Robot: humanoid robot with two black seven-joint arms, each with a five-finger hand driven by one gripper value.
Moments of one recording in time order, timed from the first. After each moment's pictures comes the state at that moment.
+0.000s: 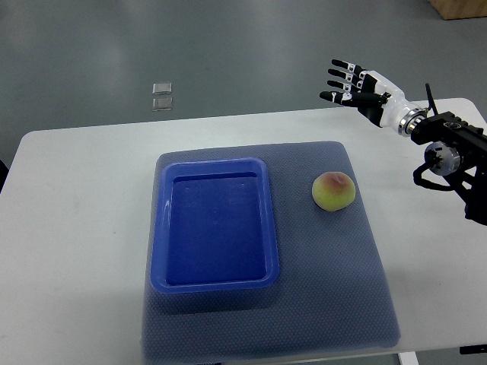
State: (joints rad) left arm -0.02 0.00 -0.04 -0.15 0.01 -0.02 0.13; right arm 0.92 -0.32 0.55 0.57 -0.42 0.33 0.26
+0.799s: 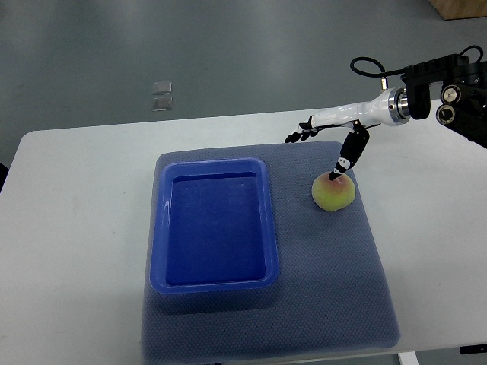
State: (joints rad) left arm -0.02 0.00 -0.04 -0.15 0.01 -0.02 0.13; right arm 1.17 -0.54 0.25 1.02 -1.42 0.60 0.27
